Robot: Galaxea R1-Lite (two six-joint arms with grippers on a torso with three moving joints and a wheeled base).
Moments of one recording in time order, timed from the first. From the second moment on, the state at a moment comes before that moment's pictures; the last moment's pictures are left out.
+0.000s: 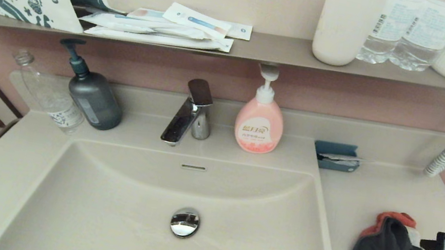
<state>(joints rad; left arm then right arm) 0.00 0.00 0.00 0.00 0.04 -0.13 0.12 1.34 -0.72 0.11 -0.27 0.22</state>
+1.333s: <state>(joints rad) 0.00 0.00 0.00 0.00 0.04 -0.13 0.03 0.35 -0.72 0.85 -0.45 0.09</state>
